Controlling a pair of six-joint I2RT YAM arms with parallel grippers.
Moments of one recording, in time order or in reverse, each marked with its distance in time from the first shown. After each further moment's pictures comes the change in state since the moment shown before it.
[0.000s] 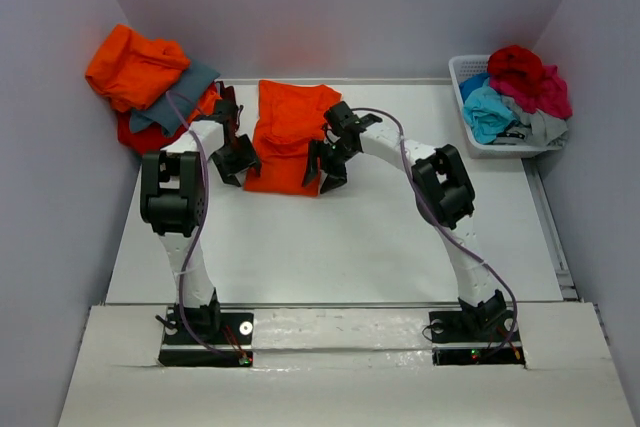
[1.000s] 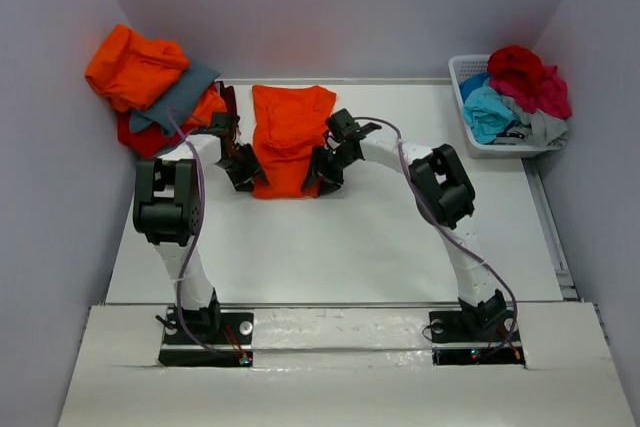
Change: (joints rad) left arm 0.008 -0.089 -0.183 0.157 0.227 -0.018; right arm 0.000 0.000 -0.110 0.148 -0.074 0.112
